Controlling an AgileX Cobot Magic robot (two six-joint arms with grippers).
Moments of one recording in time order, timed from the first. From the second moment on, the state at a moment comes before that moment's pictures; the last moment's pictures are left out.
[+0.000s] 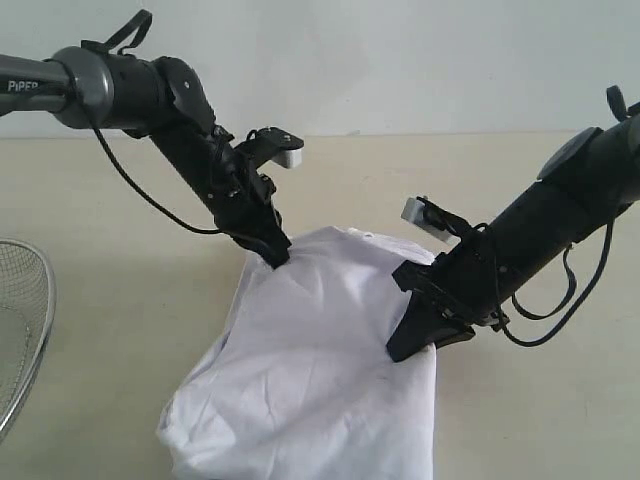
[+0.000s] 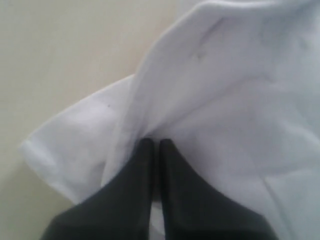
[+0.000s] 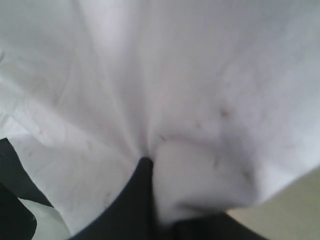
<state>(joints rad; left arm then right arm) -0.36 2.28 -1.69 -0.48 0.93 0.84 0.05 2.07 -1.12 0.92 1.06 -0.81</state>
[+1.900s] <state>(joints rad) -0.37 2.24 -1.65 -0.43 1.22 0.73 0.07 2.07 -1.11 0.98 0.97 -0.60</state>
